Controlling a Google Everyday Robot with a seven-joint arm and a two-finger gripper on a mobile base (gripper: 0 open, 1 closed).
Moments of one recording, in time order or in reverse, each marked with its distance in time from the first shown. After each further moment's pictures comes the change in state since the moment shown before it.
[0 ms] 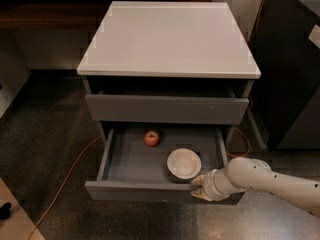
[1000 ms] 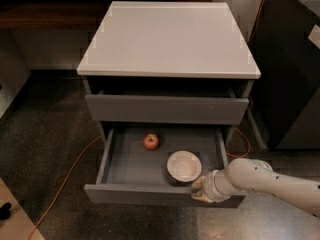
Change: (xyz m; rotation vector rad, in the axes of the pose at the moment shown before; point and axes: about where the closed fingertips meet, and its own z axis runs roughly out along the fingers) arm -0.004 0.009 -0.007 -0.008 0.013 0.010
